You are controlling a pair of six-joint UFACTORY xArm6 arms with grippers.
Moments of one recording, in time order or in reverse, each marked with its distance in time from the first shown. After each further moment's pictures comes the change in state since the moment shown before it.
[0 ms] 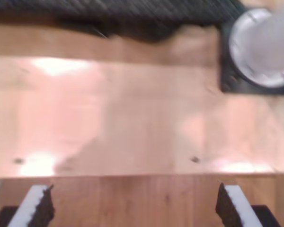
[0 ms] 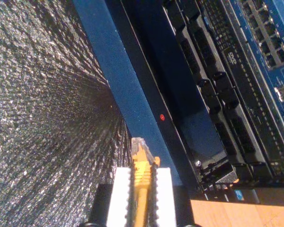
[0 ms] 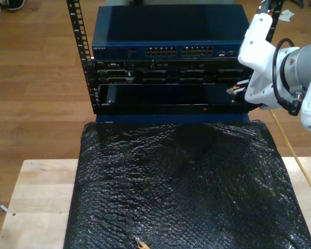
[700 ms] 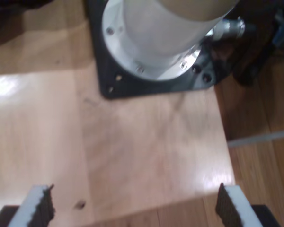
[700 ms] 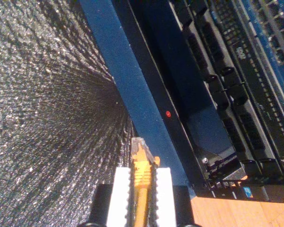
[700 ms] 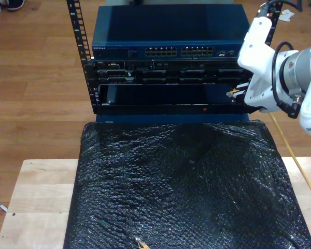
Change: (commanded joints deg) left arm 12.1 -12.7 25.7 8.4 -6.8 17.5; right arm 0.0 0.1 0.9 0.1 -0.1 0.0
